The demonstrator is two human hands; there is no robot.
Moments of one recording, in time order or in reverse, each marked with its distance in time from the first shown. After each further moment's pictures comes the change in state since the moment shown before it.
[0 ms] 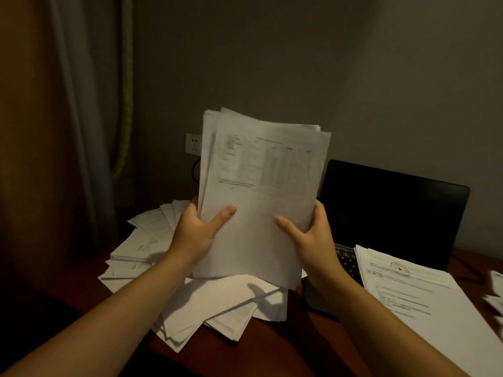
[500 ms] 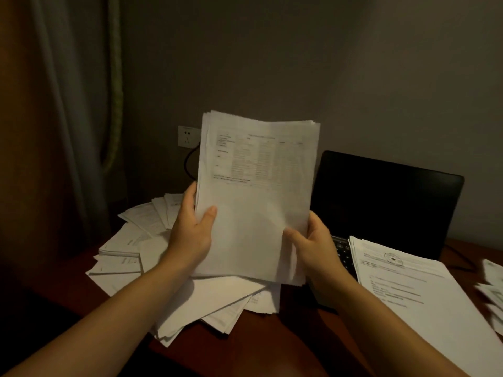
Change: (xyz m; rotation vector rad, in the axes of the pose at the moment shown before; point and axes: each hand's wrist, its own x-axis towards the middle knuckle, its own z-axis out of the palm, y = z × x) left_hand -0.009 -0.008 0.015 0.089 0.014 0.065; right_hand -0.015 0.012 -0.018 -0.083 -0.036 0.167
